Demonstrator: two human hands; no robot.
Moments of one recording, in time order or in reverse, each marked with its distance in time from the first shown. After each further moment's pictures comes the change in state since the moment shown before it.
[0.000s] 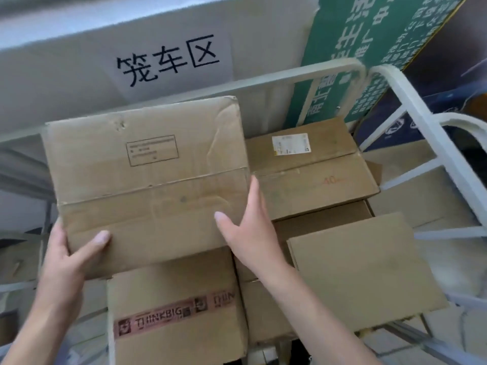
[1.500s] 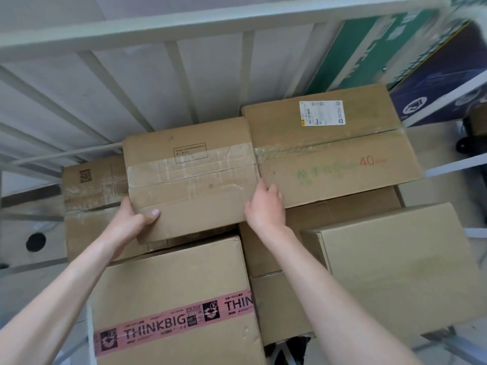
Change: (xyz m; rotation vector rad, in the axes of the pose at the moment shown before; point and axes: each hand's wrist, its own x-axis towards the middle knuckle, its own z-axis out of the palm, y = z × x) left_hand 0.128 -0.187 0.061 0.241 -0.252 -0.508; right_hand 0.134 0.138 0.092 -0.724 0.044 0.265
